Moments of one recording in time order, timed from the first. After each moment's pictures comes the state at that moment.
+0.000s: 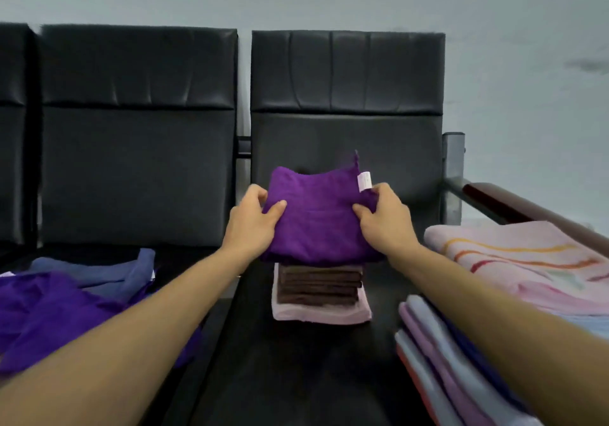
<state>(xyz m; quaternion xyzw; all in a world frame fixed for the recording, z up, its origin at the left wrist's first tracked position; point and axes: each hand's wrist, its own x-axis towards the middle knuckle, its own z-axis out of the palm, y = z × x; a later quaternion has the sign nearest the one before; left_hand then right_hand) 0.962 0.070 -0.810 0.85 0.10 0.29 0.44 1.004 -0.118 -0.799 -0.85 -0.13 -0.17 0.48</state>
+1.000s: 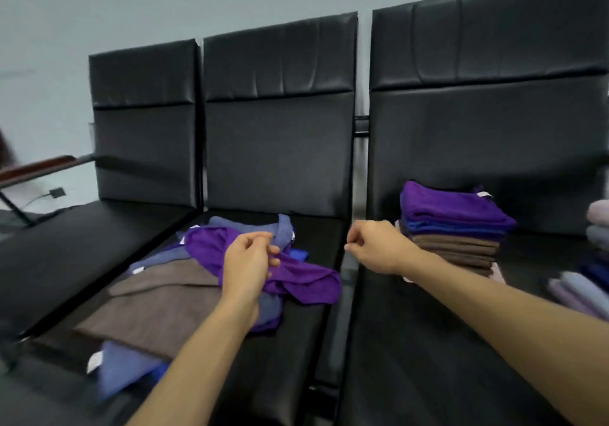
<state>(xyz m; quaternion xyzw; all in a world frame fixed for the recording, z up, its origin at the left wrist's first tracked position) 0.777 0.185 -0.848 0.65 0.30 0.35 0.61 0.922 0.041 -0.851 -0.90 -0.38 0.00 0.22</state>
